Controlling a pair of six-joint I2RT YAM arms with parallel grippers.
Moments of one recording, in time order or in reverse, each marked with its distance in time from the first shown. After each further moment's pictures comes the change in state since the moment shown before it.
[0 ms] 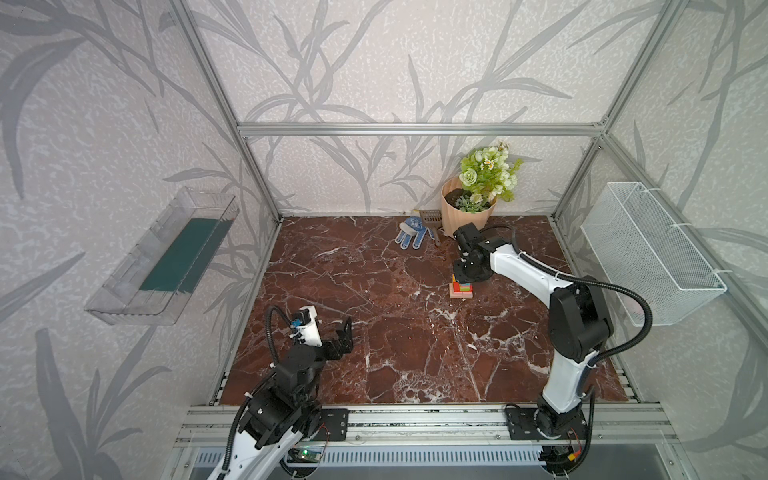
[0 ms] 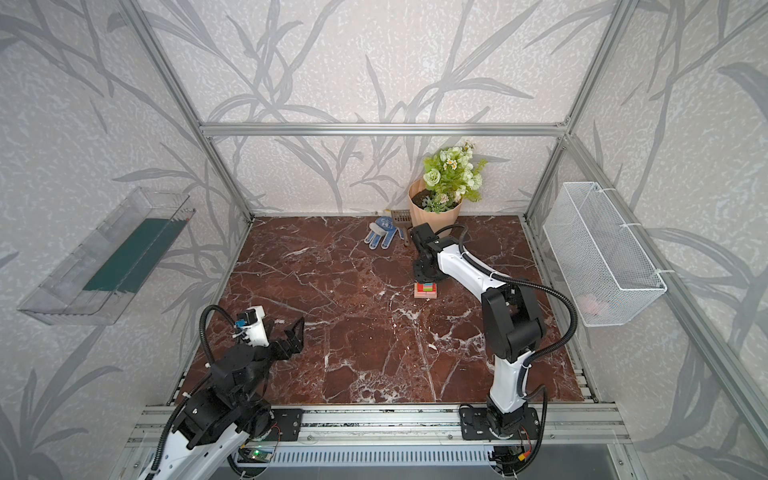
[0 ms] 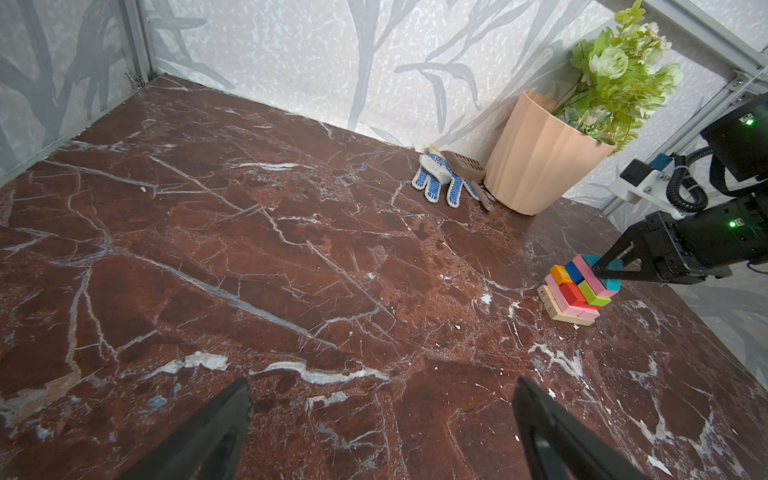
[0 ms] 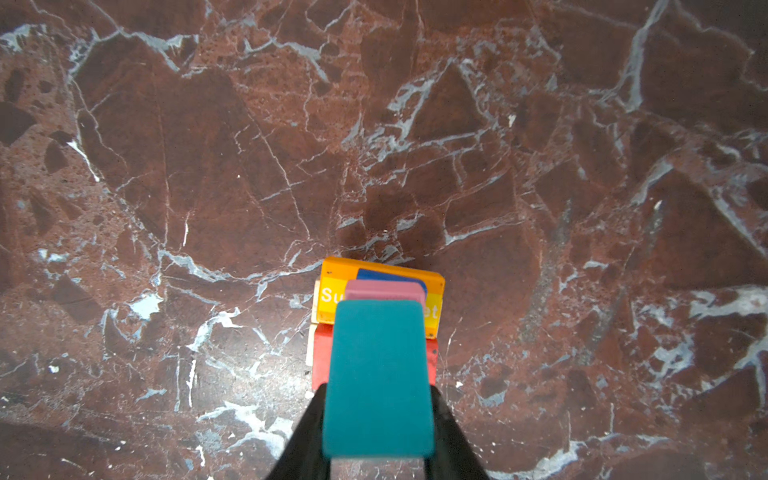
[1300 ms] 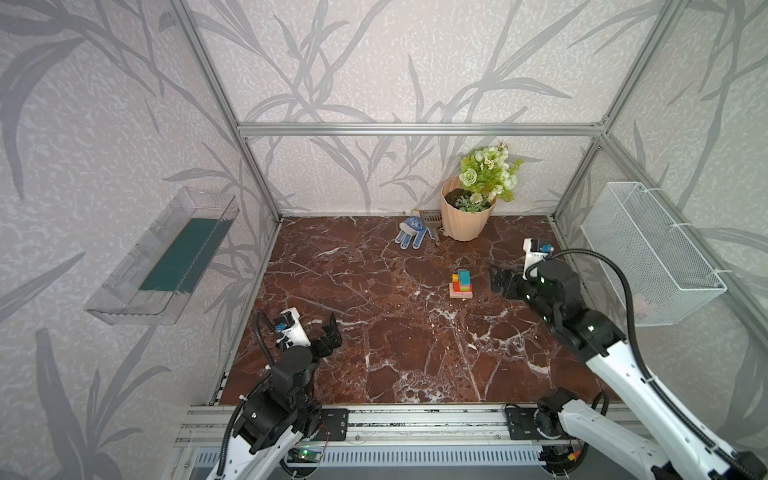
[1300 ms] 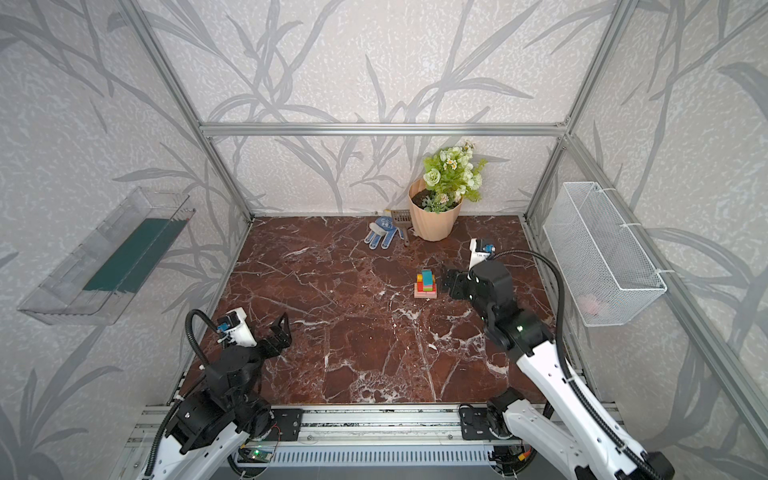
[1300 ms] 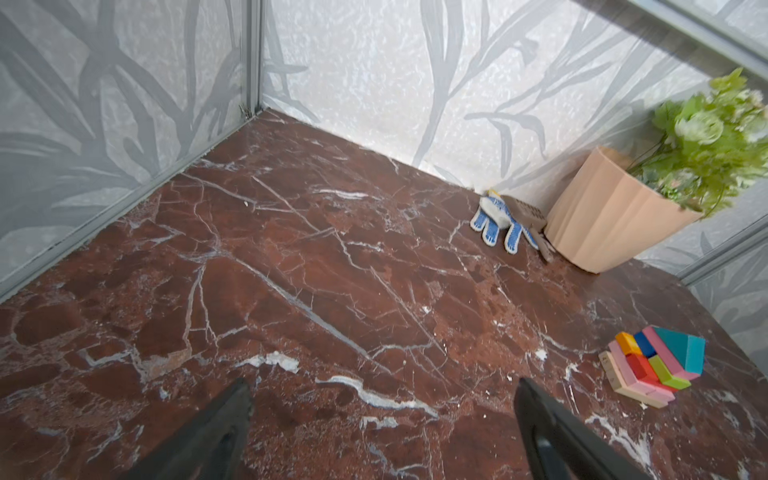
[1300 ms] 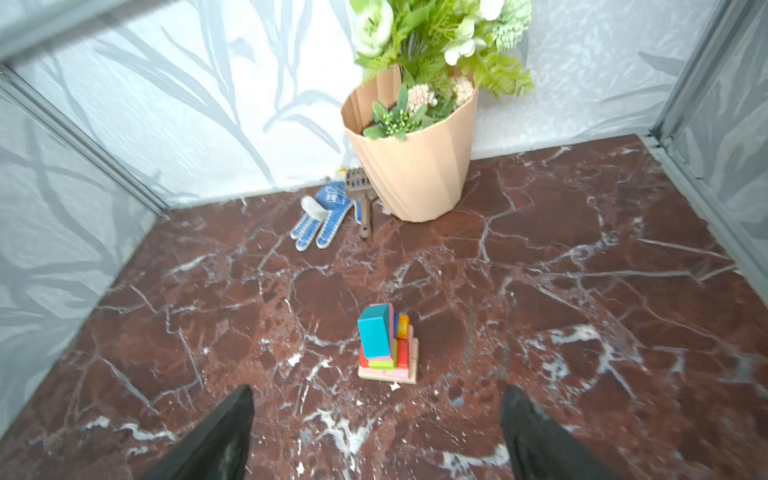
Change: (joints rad) left arm 0.000 -0.031 0.043 -0.051 -0.222 -0.042; right arm -0.001 -1.080 -0.704 0.479 0.051 0.034
